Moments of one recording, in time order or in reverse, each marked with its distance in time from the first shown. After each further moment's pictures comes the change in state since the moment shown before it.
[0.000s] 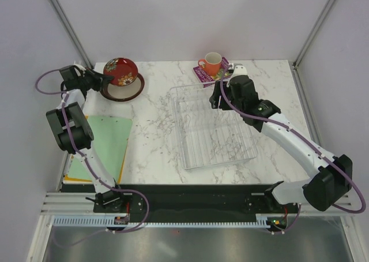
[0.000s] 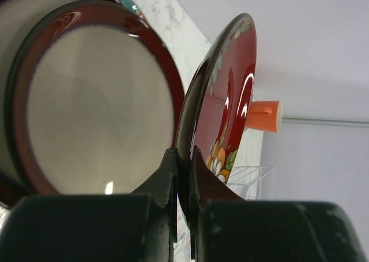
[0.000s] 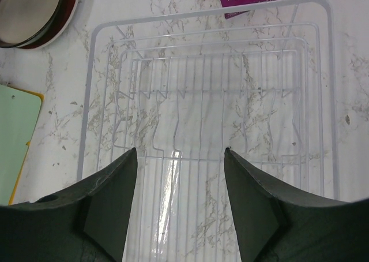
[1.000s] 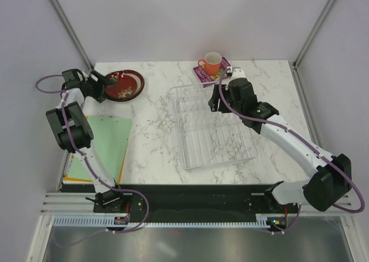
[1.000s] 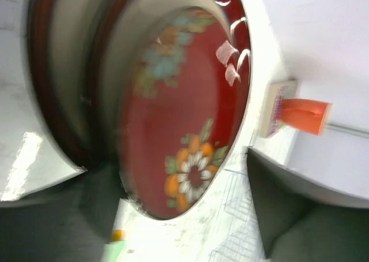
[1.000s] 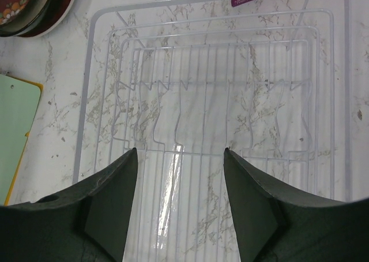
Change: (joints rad) left arm 0.003 0.025 0.035 -0.316 -0.150 0.161; right arm -0.003 0.006 -0.045 0.038 -0.034 0.002
